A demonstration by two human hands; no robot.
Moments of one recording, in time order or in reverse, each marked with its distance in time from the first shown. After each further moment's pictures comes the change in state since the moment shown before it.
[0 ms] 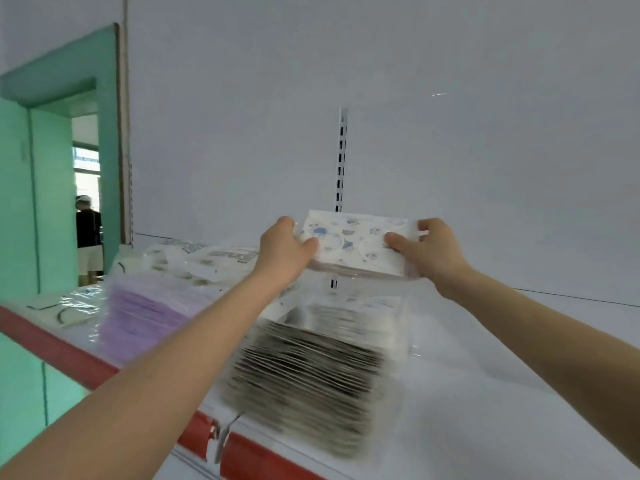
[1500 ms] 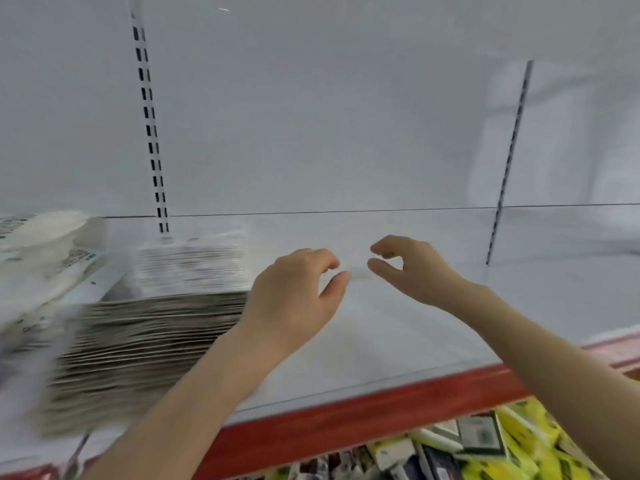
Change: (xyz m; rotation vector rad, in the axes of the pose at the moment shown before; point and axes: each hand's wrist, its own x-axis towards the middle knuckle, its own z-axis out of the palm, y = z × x) left_hand -0.129 0.042 0.055 -0.171 -0.545 0.661; right_hand -0.159 0.037 -0.117 -0.912 0.113 0.016
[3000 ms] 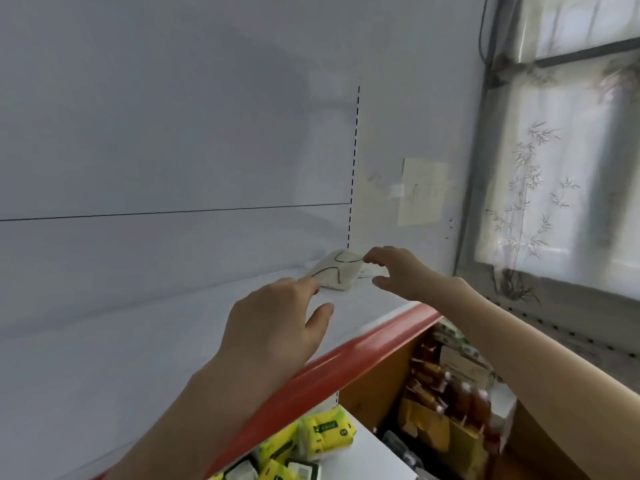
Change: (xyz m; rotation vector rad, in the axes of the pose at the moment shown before) left_hand 0.240 0.545 0.515 -0.085 -0.189 0.291; right_hand -0.101 0.726 -0.389 -0.440 -0.160 0.407
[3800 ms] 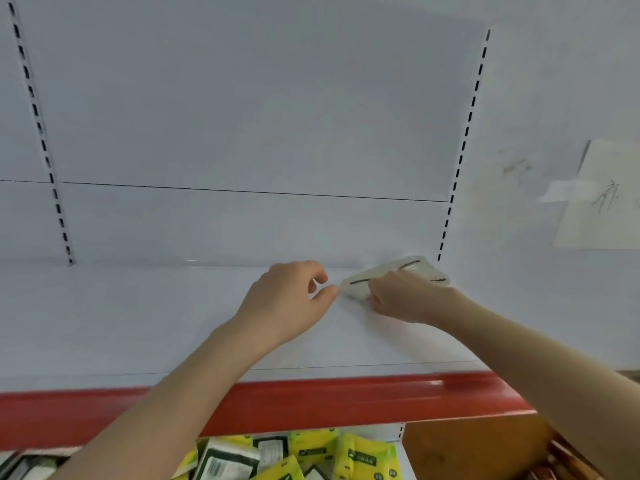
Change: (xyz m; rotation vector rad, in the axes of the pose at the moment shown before) left_hand 0.086 0.022 0.083 0.046 0.037 -0.578; right_hand 0.101 0.035 0.051 -0.259 -0.171 -0.612
